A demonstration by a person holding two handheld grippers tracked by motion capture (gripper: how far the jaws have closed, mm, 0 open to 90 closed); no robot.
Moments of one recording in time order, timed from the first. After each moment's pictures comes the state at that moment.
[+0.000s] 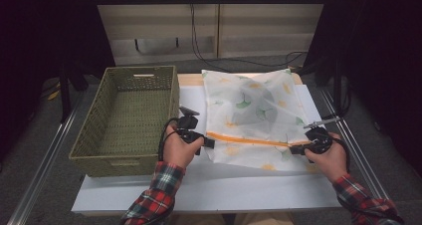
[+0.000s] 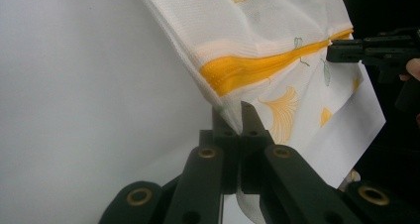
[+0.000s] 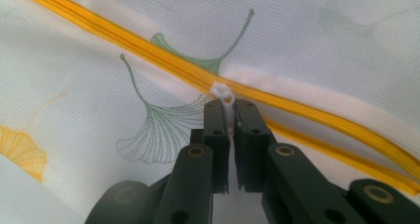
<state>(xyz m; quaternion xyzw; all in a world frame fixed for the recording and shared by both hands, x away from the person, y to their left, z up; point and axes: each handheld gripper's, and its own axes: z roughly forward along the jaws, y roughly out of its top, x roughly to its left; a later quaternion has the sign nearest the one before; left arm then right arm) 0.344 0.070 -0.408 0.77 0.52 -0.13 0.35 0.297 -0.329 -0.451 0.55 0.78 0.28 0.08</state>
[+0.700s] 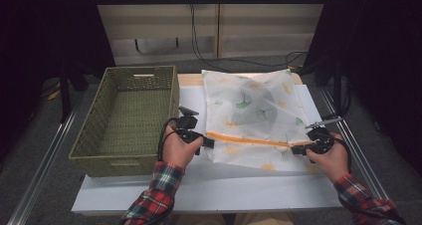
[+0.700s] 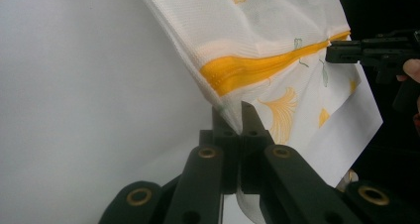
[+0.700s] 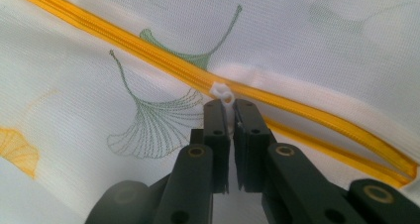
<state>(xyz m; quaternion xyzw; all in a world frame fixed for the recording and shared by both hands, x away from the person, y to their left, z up) 0.344 0.072 -0.407 0.77 0.52 -0.13 0.35 0.297 -0.333 -0.452 0.55 0.78 0.27 0.08</state>
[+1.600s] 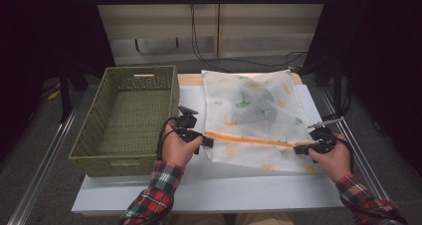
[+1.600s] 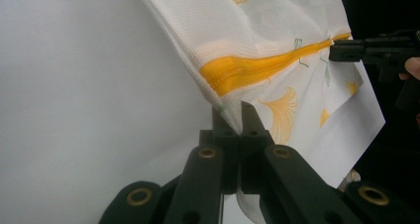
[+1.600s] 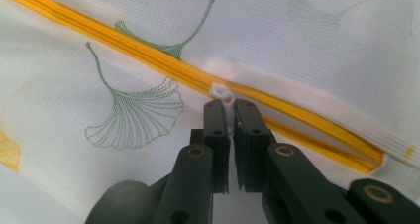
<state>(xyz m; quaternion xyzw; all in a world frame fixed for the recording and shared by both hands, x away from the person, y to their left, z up) 0.345 0.074 -0.406 0.77 0.52 -0.13 0.35 0.297 -0.341 -0.453 0.56 0.78 0.27 0.08</state>
